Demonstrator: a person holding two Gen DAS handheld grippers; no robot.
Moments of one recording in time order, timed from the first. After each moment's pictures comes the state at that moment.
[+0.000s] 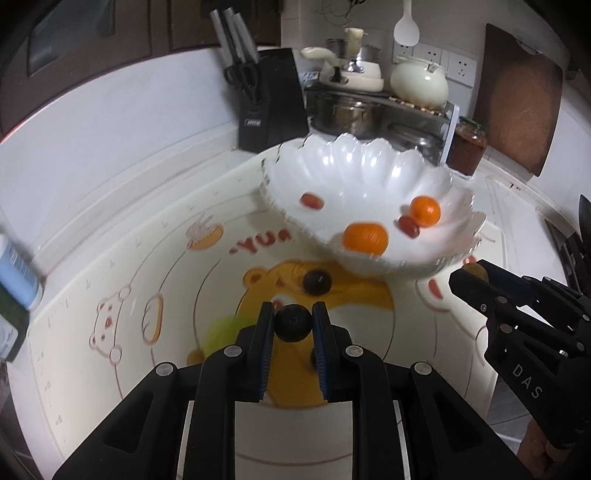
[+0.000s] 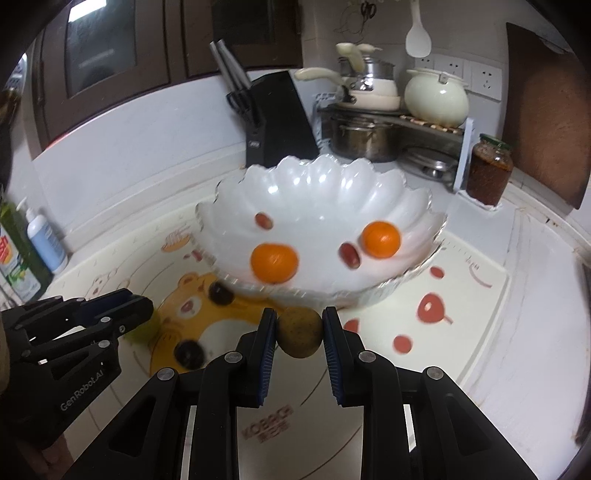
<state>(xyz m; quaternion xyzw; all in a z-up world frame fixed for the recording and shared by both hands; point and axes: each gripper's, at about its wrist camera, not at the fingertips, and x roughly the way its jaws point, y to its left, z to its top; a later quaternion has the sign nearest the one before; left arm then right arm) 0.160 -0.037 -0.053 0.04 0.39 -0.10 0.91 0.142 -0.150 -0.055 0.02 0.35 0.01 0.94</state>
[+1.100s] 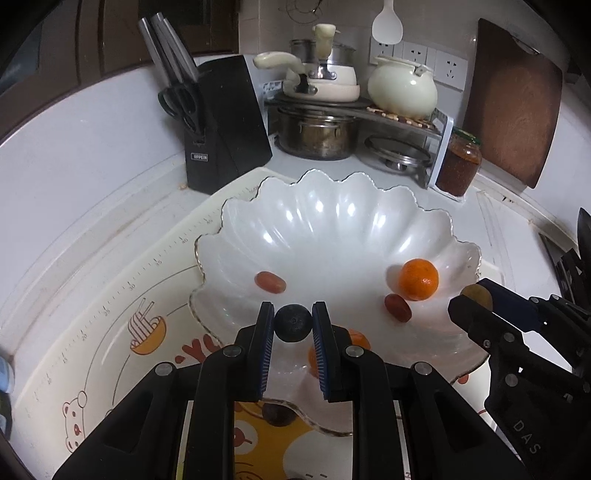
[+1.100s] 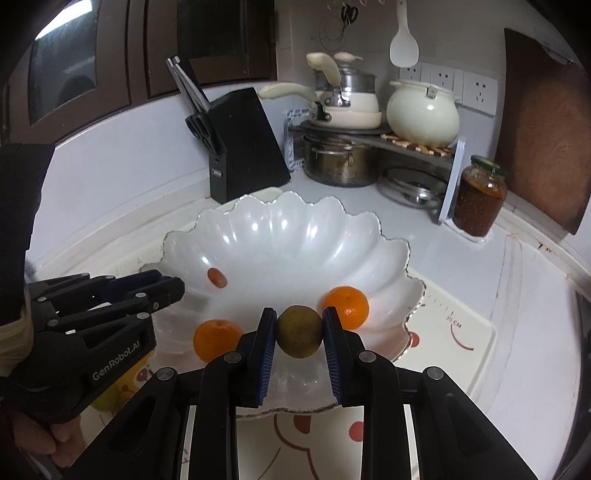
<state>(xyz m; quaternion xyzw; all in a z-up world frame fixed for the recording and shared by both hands) 0.265 -0.086 -0.044 0.05 0.39 -0.15 0.91 0.213 -0.184 -0.037 0.01 0.34 -0.02 0.94</state>
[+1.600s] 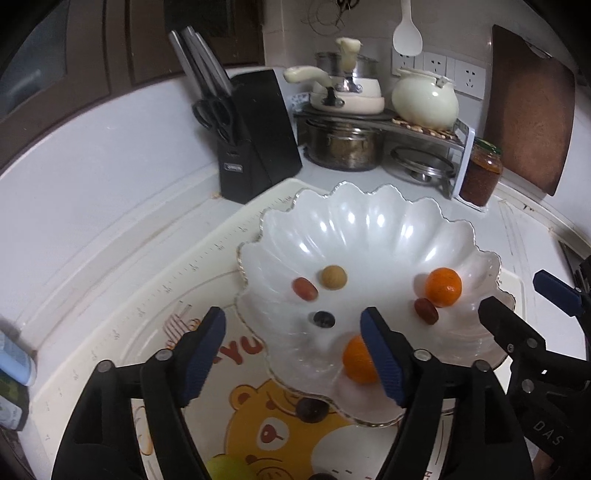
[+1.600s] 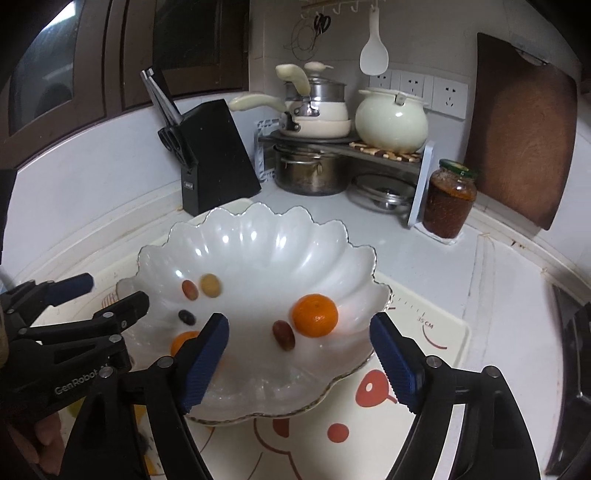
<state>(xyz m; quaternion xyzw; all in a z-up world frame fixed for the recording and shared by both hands) 0.255 -0.069 -0.030 0.06 0.37 -0.10 0.92 0.204 -0.189 -0.024 0.01 0.32 -0.08 0.94</state>
